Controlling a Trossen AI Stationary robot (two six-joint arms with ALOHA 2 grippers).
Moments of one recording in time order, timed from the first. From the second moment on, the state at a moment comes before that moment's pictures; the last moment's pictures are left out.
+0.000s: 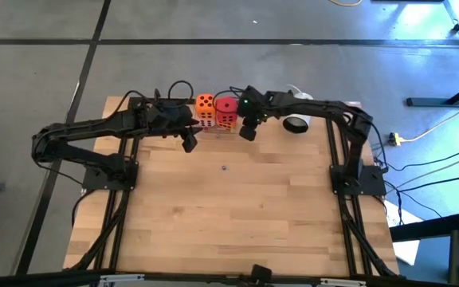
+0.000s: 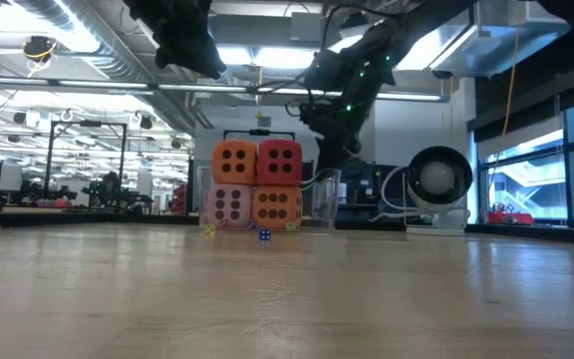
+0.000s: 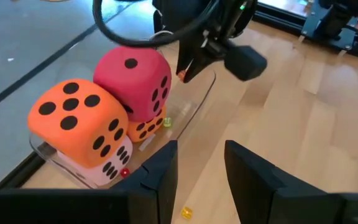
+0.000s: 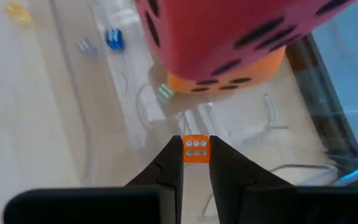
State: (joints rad) left arm 0.32 1.06 1.04 -0.53 -0.19 -0.19; right arm -0.44 1.91 1.47 -0.63 0.01 -0.15
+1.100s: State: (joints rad) left arm 0.24 1.39 1.04 -0.53 -0.18 -0.28; right arm -0.45 1.94 1.47 -0.63 0.01 -0.22
